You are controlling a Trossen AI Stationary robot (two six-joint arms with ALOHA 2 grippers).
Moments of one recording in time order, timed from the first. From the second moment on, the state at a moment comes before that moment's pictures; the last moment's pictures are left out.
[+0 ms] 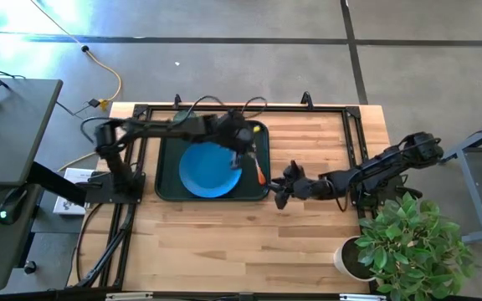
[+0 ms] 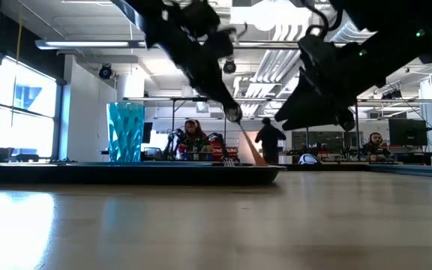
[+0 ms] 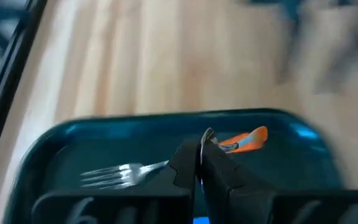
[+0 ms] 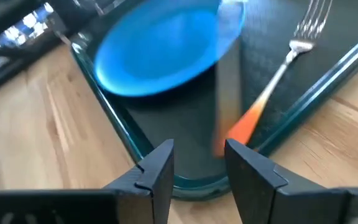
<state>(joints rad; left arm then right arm) 0.27 1.76 1.29 -0.31 0.15 0.27 0.23 1.43 0.52 0.30 0.49 0.77</state>
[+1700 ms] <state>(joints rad) 0.44 1.97 1.60 -0.53 -0.03 0.55 0.30 1.44 0.52 0.26 0.72 0.87</state>
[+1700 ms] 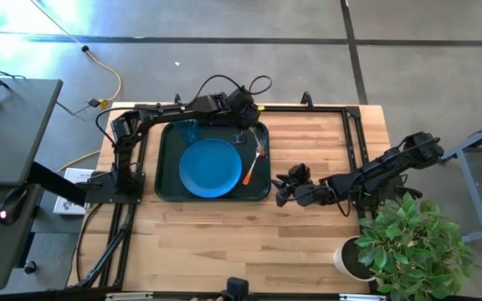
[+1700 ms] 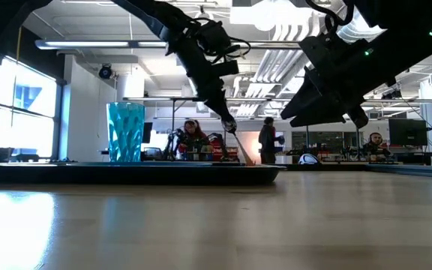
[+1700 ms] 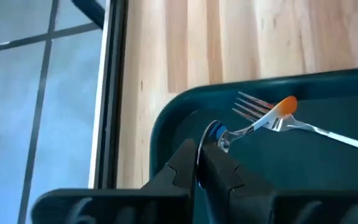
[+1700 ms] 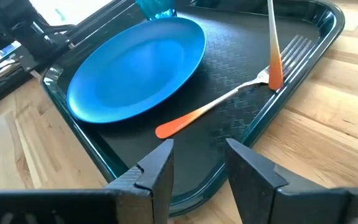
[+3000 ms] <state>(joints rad) 0.53 2.20 1.73 -0.72 0.49 0.68 0.34 1.44 0.52 0.31 0.73 0.92</state>
